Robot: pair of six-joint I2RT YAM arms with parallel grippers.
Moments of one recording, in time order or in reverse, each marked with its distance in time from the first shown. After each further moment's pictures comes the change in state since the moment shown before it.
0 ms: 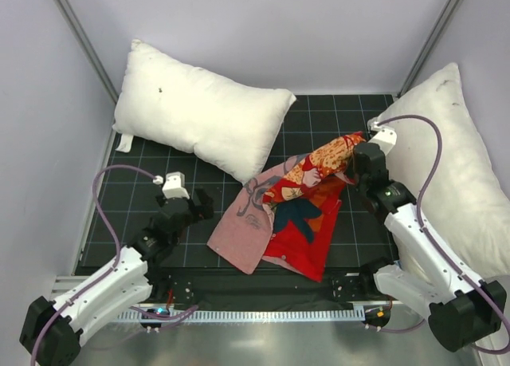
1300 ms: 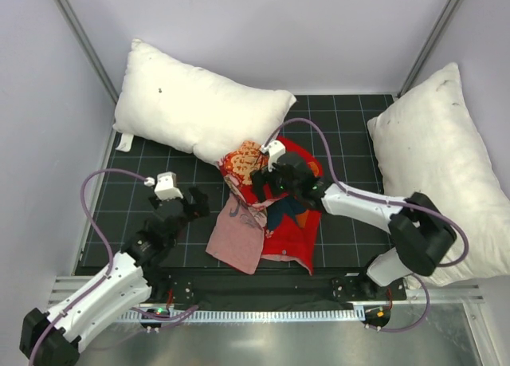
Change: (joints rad) left arm 0.000 -0.050 0.018 -0.058 -0.065 -0.021; right arm 0.409 0.486 0.021 0.455 -0.515 -0.304
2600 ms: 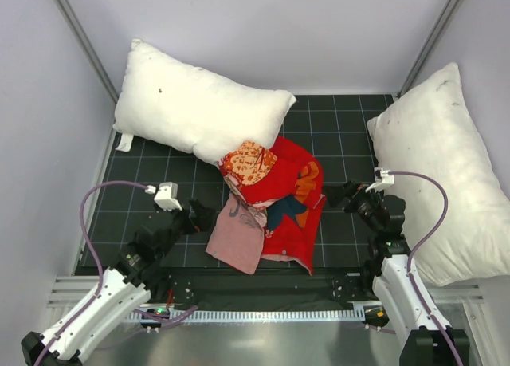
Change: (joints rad) left arm 0.000 -0.264 -0.048 -0.143 0.266 -0.037; right arm -0.775 -0.863 -0.697 0.209 -0.407 0.378
